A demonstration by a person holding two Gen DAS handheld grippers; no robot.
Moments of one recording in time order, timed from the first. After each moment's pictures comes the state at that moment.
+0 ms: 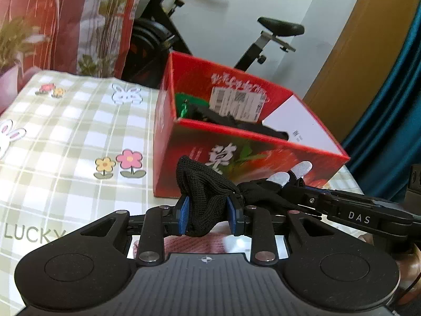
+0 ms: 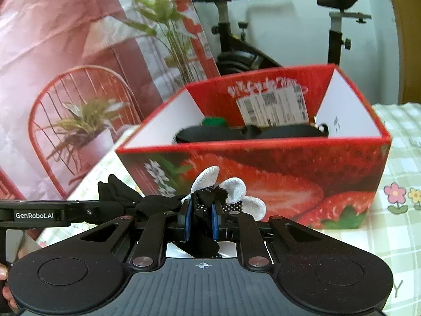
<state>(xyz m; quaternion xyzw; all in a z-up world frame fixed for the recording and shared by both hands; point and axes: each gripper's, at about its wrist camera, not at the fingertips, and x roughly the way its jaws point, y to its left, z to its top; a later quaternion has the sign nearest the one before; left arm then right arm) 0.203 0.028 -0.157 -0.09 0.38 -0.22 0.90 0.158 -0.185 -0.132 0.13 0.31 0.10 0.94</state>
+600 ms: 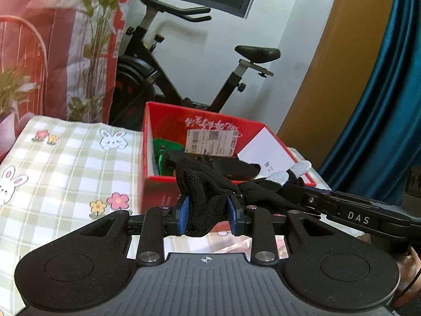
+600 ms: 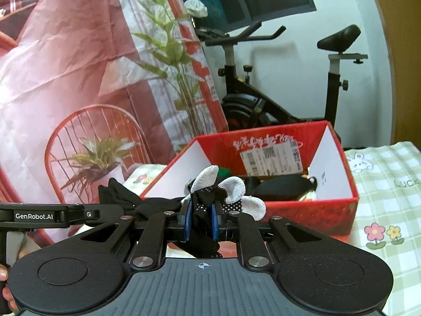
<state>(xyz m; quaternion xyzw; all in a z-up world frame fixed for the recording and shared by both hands) 0.184 0.014 -0.100 -0.07 0.31 -0.24 0.92 0.129 -0.195 -0.076 0.12 0.23 0.09 0.96</state>
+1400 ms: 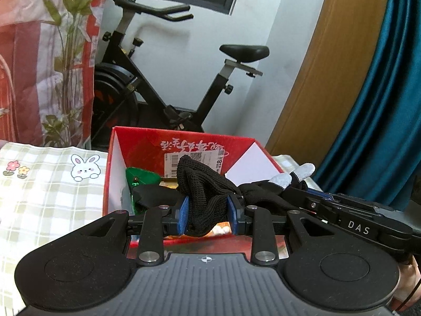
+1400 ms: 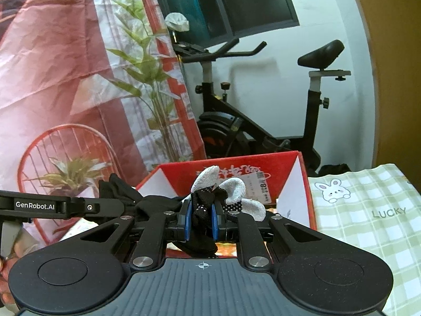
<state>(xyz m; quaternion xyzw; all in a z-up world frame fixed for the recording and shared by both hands) 0.252 -0.034 -0.095 -0.05 0.31 -0.27 0.91 0.170 -0.242 -0.070 0.11 0.21 0.05 0.97</state>
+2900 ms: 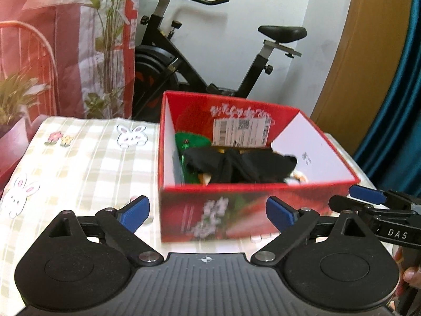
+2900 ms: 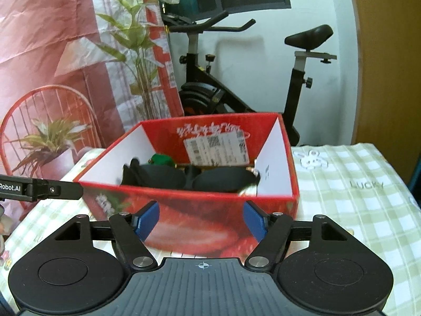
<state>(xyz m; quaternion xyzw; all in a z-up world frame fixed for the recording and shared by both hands) 0.222 -0.005 -0.118 -0.02 0.35 -0.18 0.92 0.140 -0.224 -0.102 0.07 0.27 0.00 0.96</state>
